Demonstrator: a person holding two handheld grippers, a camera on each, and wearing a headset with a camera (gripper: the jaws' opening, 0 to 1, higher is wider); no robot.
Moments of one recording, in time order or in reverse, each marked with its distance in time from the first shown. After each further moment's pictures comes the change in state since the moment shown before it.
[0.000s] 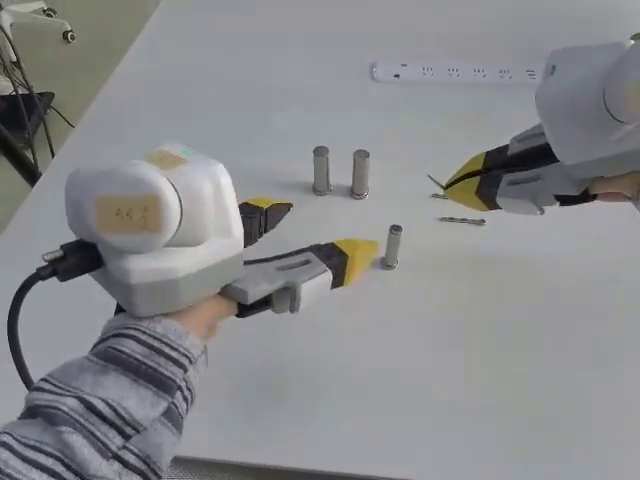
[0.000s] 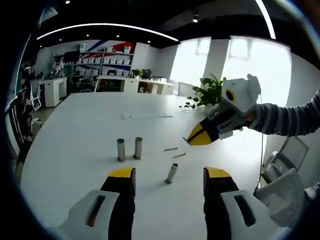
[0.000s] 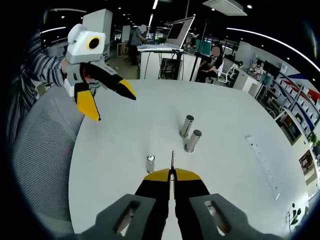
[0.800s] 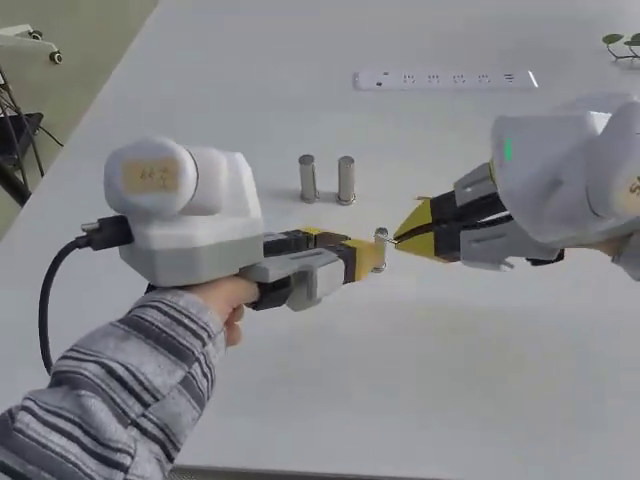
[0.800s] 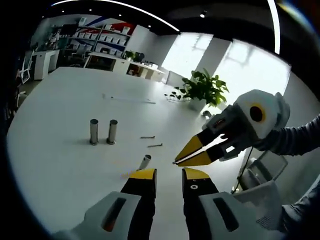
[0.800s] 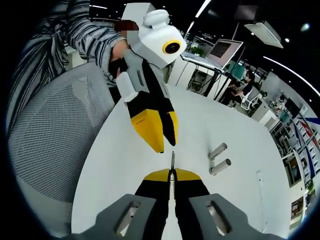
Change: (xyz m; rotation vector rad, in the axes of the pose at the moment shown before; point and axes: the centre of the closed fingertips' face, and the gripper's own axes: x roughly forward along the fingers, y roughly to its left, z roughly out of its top) left arm 0.013 -0.042 -0.015 -0.168 0.113 -0.163; right arm -0.002 0.076 0.027 -0.311 -0.053 0.107
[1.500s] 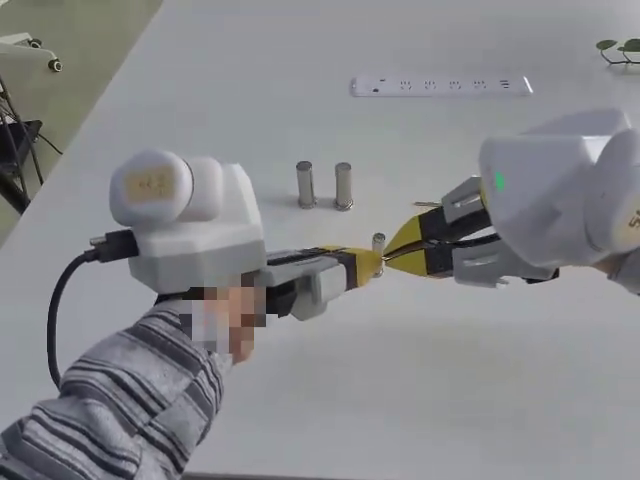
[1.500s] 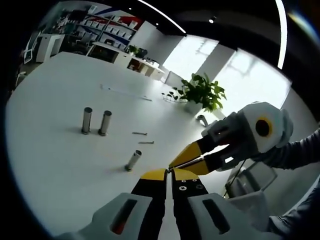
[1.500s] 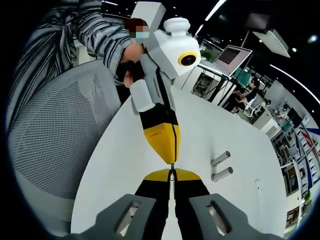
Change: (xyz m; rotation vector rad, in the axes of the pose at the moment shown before) left arm 0.002 -0.009 -0.004 -0.120 -0.003 -0.051; right arm -0.002 0.012 0.015 -0.055 -0.019 0.015
